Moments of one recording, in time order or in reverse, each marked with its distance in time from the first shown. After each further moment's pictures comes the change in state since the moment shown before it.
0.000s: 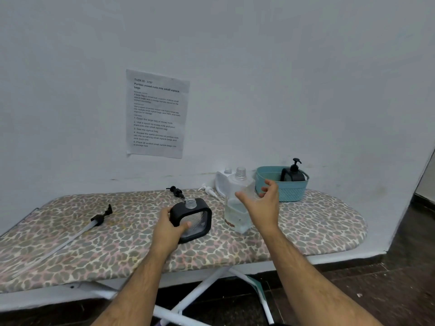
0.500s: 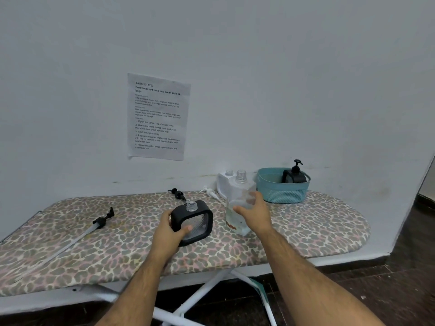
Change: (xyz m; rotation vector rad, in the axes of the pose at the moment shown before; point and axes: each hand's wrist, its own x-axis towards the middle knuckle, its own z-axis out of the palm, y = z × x) left_hand -0.001 -0.008 -0.006 -0.005 -0.051 -0.003; right_hand 0.008 0.019 0.021 -0.014 -0.263 0.098
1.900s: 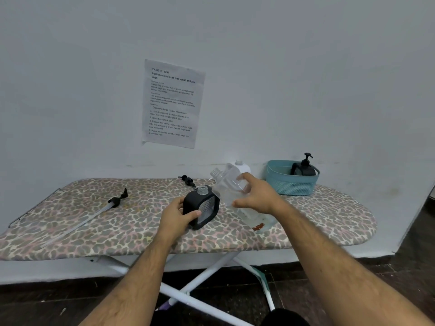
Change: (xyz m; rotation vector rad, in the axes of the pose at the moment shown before) left_hand -0.011 0.006 -0.012 -0.003 -0.017 0.050; right_hand -0.019 -0.056 -0.029 -0.457 -0.399 -0.322
